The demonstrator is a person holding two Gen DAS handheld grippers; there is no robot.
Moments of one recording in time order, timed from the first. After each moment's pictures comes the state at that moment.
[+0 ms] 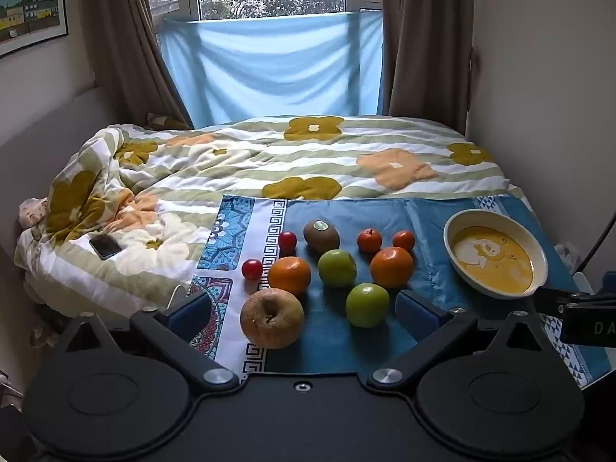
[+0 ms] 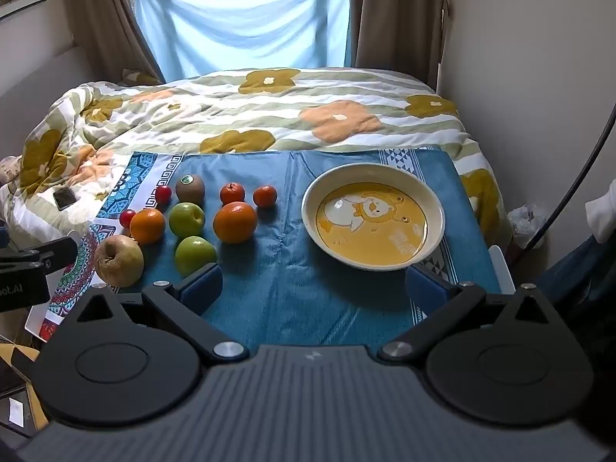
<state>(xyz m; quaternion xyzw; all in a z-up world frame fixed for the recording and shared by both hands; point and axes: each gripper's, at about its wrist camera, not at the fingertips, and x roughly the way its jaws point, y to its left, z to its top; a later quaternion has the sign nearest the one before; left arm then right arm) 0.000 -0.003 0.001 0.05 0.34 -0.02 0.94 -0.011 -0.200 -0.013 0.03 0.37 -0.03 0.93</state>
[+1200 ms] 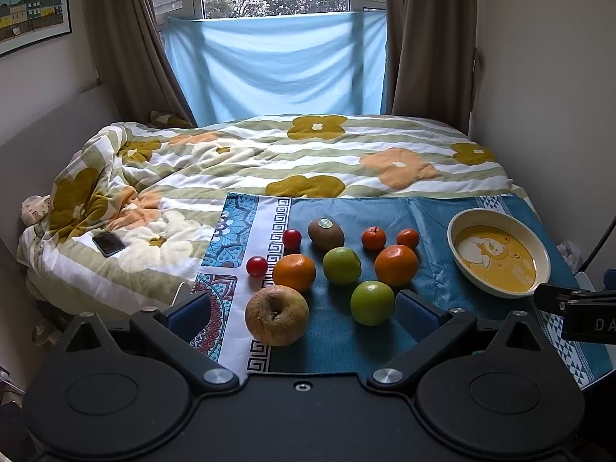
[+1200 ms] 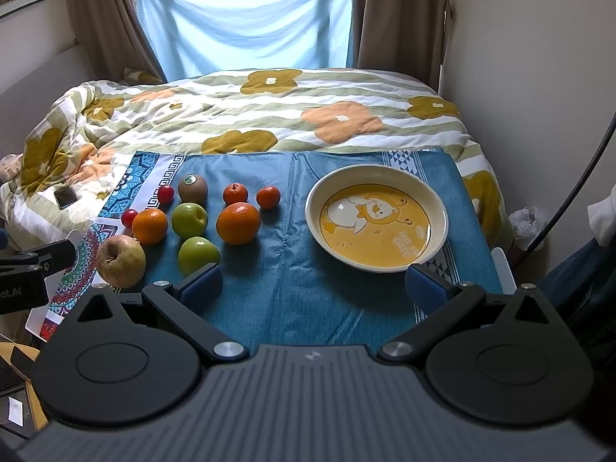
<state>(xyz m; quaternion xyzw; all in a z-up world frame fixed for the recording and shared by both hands) 0.000 0.006 -0.001 0.04 0.34 -0.02 0.94 -0.011 -0.197 -0.011 0.02 0.37 -0.04 0.93</state>
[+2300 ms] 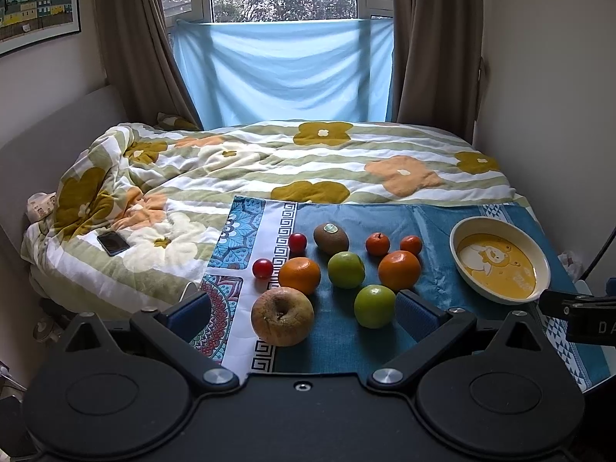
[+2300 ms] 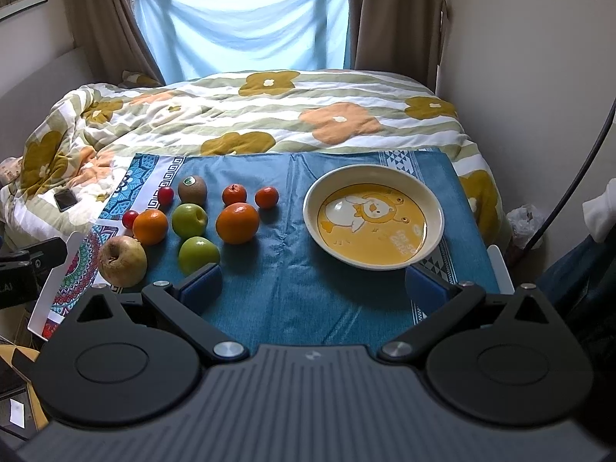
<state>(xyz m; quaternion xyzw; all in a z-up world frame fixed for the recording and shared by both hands) -0.007 0.008 0.005 0.03 0.34 -0.01 0.94 -0.018 -0.203 -0.005 0.03 0.37 -0.04 0.93</state>
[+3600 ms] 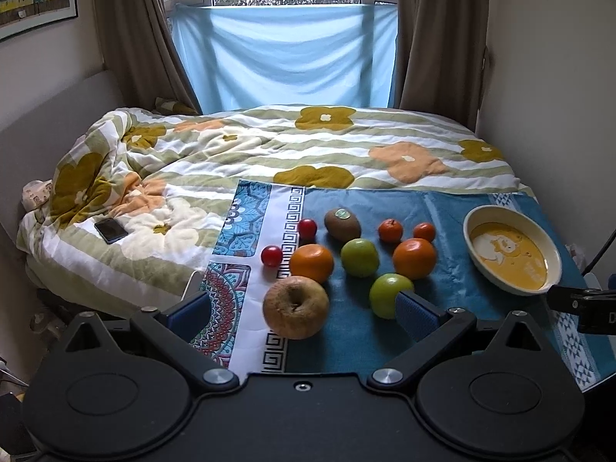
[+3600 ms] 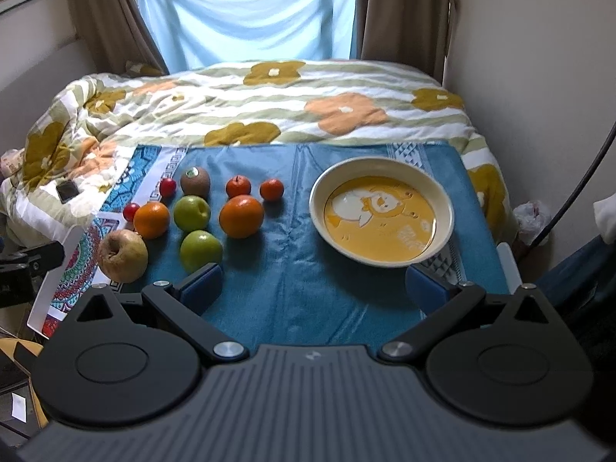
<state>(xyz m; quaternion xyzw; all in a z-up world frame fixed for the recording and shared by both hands) 0.010 0.032 -0.013 0.02 0.36 -0.01 0.93 0.002 -0.194 -0.021 0.03 0.39 -0.03 0.92</state>
